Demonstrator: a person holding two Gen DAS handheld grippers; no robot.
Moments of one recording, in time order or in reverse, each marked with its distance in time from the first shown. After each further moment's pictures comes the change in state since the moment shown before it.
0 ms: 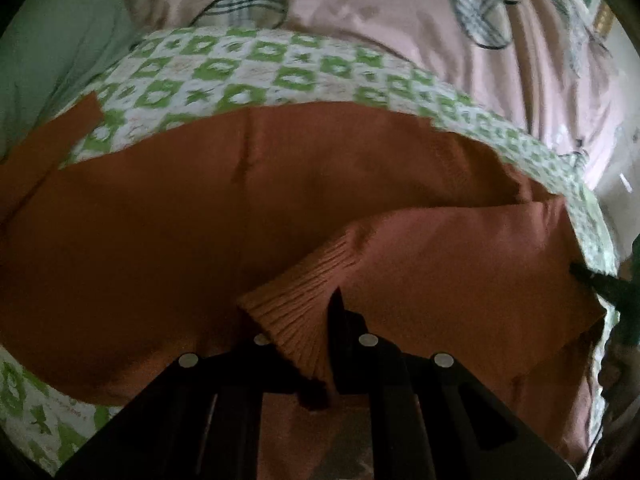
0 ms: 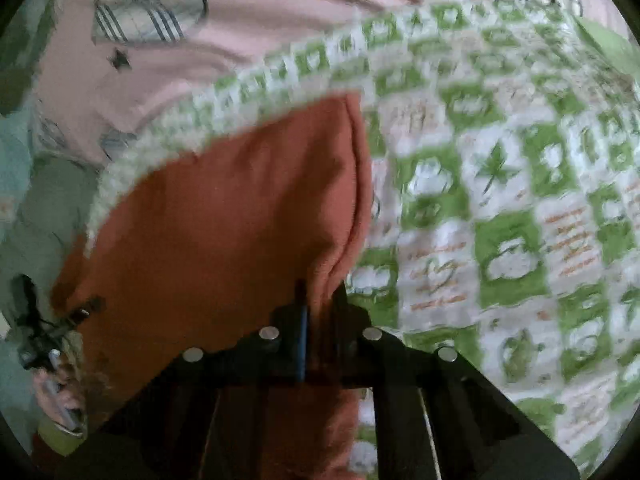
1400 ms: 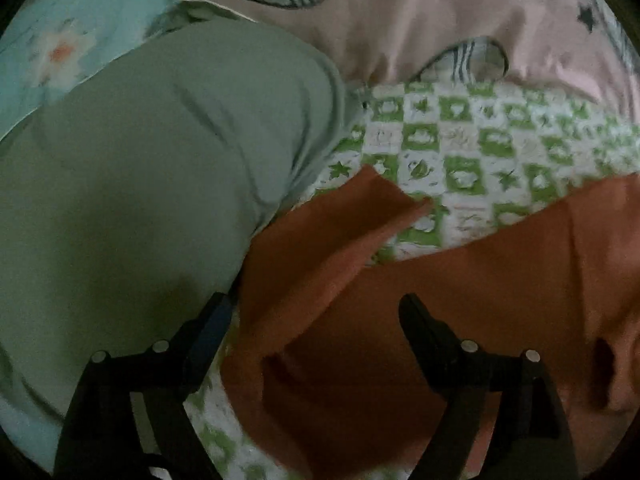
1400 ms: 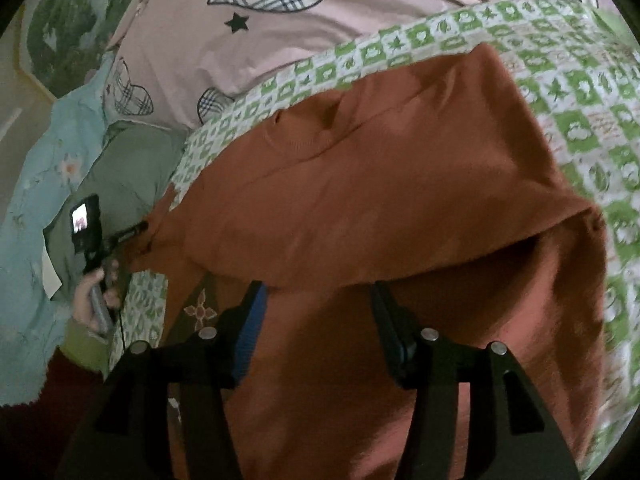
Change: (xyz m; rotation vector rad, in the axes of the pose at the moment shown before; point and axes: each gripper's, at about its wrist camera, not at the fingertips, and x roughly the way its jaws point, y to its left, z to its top) left arm -0.052 0.150 0.060 0.088 -0.084 0.667; right arm -0.022 0.104 -0.103 -0.007 0.073 0.192
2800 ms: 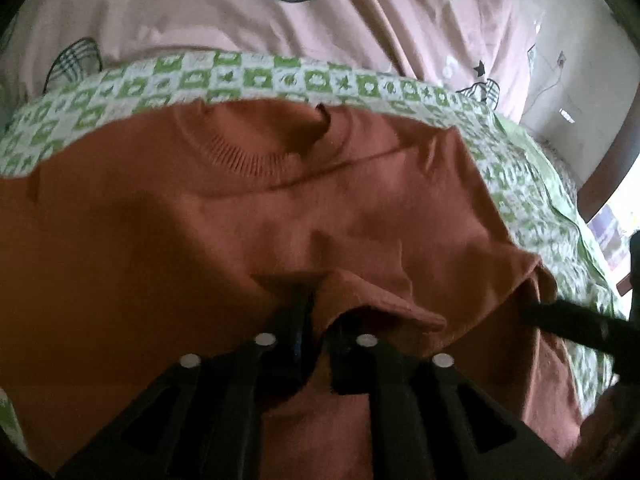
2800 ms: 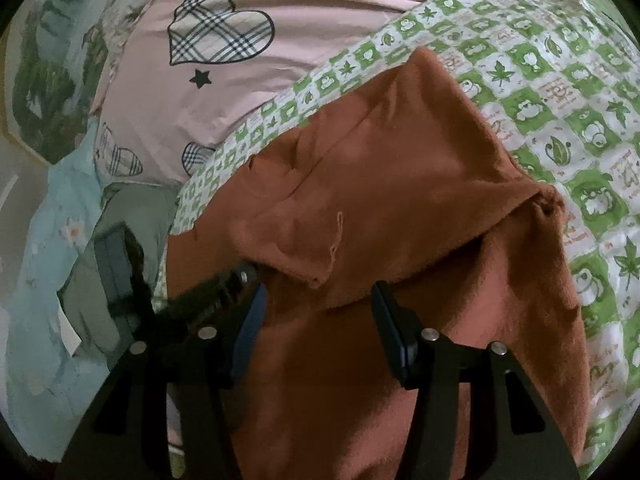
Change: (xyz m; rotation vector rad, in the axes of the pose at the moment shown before) left arm -0.146 -0.276 -0.066 0.137 -0.012 -0.828; right arm -0.025 -0.038 0.011 0.177 -0.129 0.035
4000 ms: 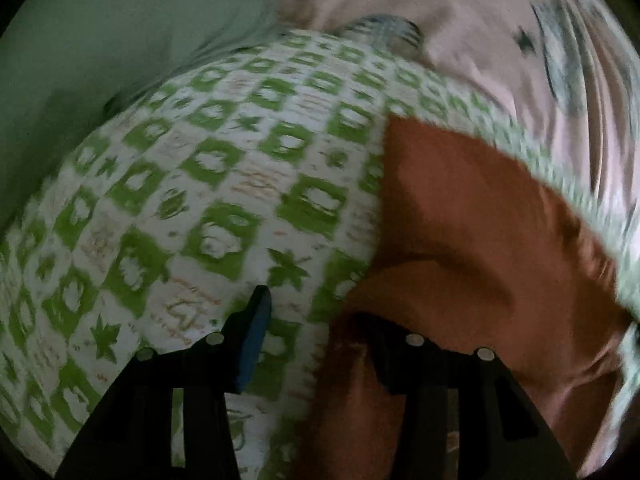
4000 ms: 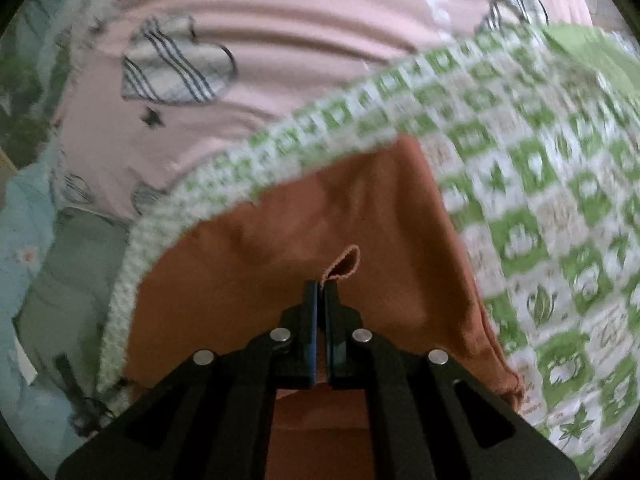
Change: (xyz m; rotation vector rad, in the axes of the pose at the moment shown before) left arm -0.098 0.213 -0.059 -0.504 -0.115 0.374; right arm 0.027 -0.024 0.065 -0.057 -0.073 -0.184
